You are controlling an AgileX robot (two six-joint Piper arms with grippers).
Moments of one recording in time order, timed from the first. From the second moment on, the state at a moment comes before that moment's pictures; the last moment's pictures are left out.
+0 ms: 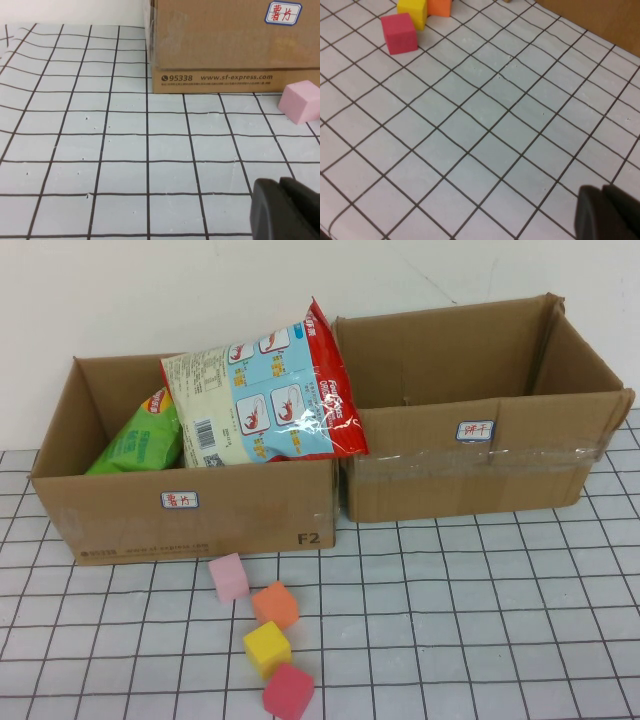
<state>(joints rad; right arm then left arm) 0.34 0.29 -0.41 0.28 0.83 -0.50 -0.10 -0.01 0.02 -0.06 0.37 -0.05</state>
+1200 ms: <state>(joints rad) -0.08 -0.01 -0.05 0.34 0.33 -0.50 -0.10 -0.01 0.02 -0.06 0.37 -0.05</state>
